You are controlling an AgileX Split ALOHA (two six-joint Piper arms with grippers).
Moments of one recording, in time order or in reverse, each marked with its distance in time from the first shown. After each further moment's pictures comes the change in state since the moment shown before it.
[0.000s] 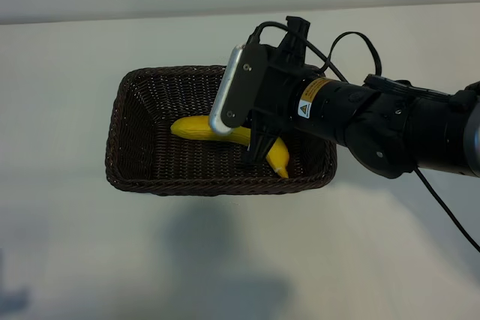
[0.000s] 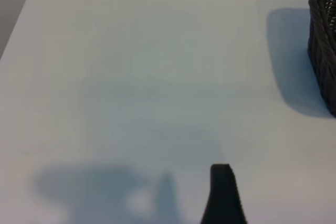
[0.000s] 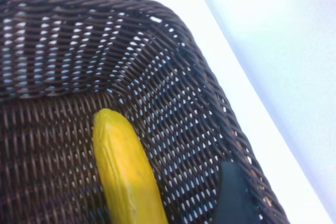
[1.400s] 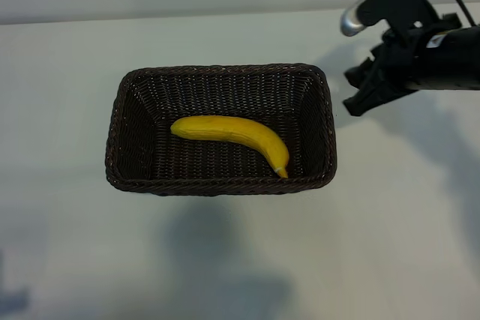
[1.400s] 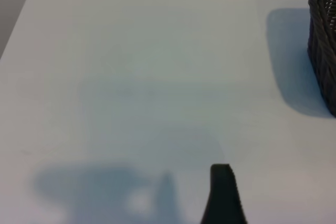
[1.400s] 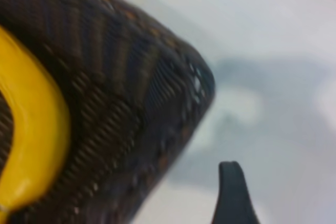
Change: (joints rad) left arm 0.000 0.000 0.000 0.000 0.000 0.000; right arm -0.421 -0.160 0.000 0.377 0.561 0.000
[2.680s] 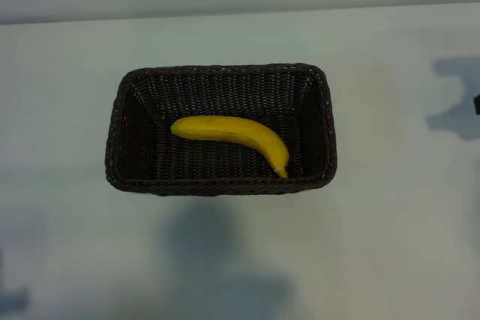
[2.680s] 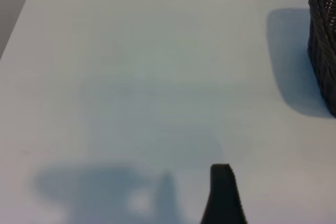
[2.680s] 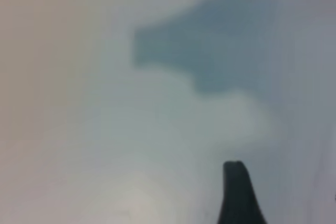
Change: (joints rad) left arm 0.000 0.000 0.000 0.000 0.000 0.000; right arm -0.428 -0.001 0.000 -0.410 0.404 0.581
